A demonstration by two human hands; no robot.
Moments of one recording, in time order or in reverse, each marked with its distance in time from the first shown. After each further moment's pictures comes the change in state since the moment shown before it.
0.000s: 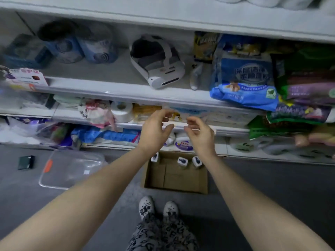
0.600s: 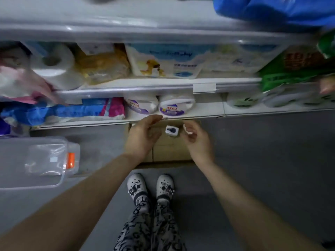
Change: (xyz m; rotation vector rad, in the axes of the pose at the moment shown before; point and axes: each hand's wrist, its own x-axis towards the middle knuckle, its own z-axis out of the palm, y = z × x) left_hand -0.022 -0.188 0.166 -0.045 -0.293 -0.203; right_hand -0.038 0.226 0.063 -0.035 -0.014 0.340
